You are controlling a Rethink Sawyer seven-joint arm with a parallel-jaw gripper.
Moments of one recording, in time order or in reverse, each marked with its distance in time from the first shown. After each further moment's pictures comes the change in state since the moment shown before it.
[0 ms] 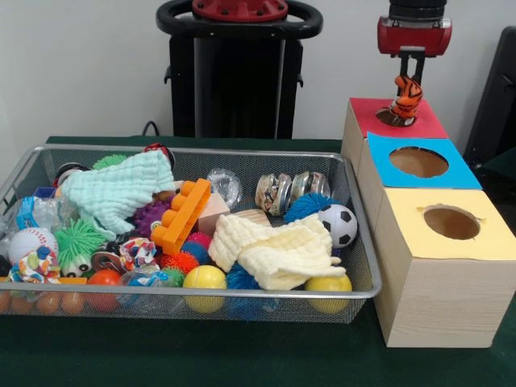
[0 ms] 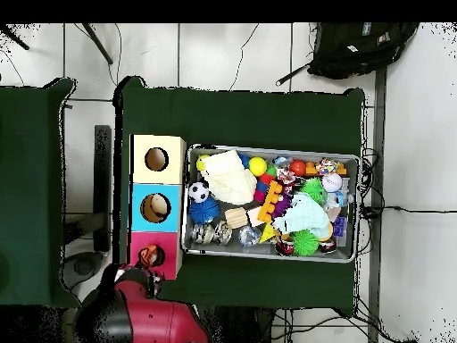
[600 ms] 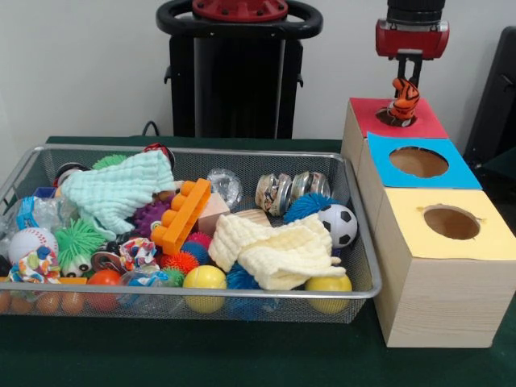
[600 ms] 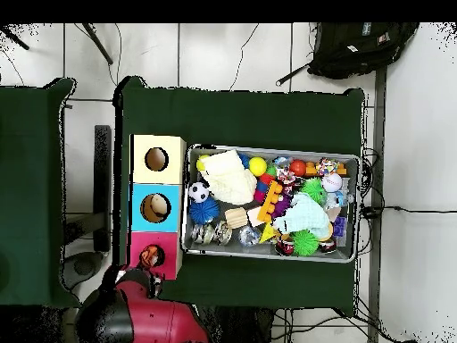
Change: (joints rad) arm 0.000 0.011 0.000 0.002 0.000 0.000 0.000
